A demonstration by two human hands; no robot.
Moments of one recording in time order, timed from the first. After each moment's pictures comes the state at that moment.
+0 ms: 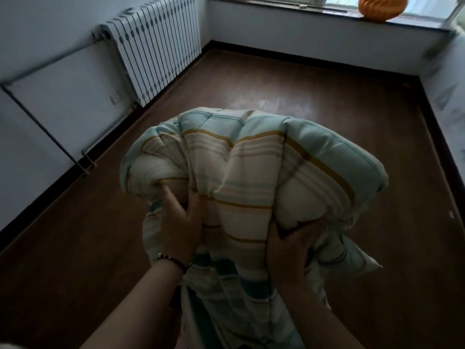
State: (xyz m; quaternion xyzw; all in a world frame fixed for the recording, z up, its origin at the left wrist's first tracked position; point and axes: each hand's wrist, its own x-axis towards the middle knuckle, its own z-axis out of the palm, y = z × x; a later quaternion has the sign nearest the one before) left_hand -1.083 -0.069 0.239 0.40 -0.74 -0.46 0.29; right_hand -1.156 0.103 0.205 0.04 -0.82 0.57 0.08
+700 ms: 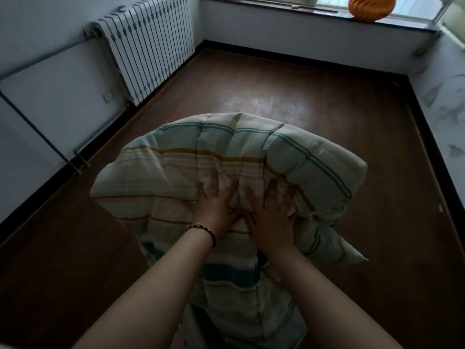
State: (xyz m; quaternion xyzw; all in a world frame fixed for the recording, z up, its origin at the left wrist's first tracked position) left_hand -1.142 -0.054 0.179 0.24 -0.94 -0.23 -0.02; right_hand -1.194 0.101 0.168 0.27 -0.96 0.11 0.00
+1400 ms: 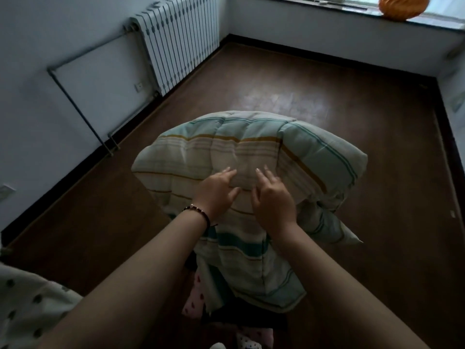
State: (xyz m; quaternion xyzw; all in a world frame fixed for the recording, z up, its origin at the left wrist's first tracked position) left_hand -1.047 -0.045 0.282 0.20 -0.95 -0.23 0.08; right_hand -1.116 0.104 0.288 0.33 -0.91 0.24 -0.02
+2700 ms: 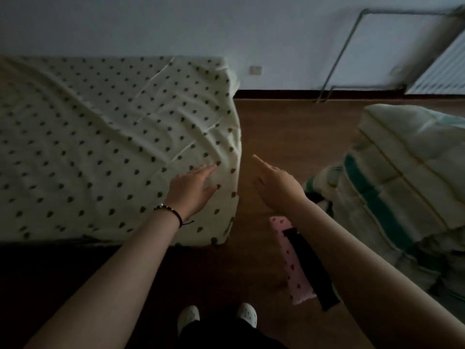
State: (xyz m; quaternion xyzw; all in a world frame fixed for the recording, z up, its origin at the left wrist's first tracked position) left_hand -0.533 0.193 0.270 0.72 -0.66 -0.19 0.10; right_hand -0.758 0.138 0.300 0.79 -0.56 0.03 -0.25
